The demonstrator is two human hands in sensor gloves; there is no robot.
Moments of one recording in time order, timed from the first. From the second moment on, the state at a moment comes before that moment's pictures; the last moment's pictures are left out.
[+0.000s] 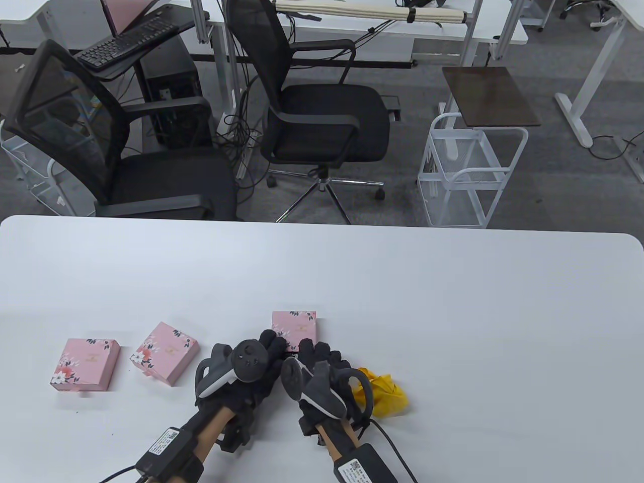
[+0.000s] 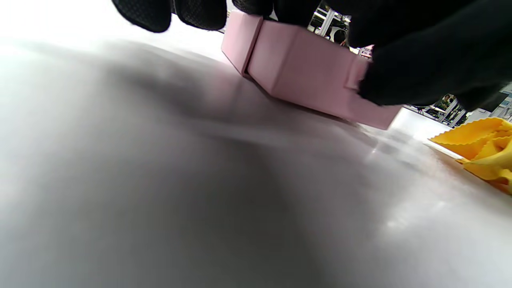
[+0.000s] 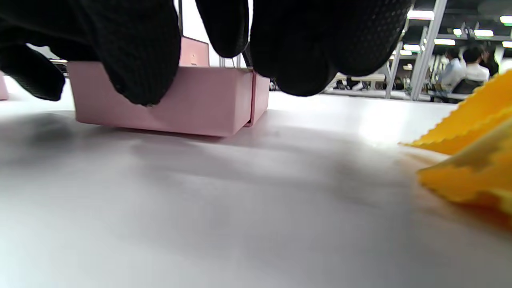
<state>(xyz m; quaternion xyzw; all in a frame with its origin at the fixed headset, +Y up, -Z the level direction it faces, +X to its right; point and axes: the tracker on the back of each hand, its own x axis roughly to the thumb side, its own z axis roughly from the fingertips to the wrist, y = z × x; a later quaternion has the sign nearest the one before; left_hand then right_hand) -0.168 -0.775 -0.356 -0.13 -0.13 0.15 0.97 -0.011 -0.752 -0.339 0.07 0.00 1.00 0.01</state>
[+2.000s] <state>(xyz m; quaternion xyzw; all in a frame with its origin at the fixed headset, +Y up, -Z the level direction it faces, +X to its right) -0.229 -0.731 -0.304 -0.03 -0.10 0.29 0.95 0.164 -0.720 -0.412 -0.18 0.10 0.97 0.12</state>
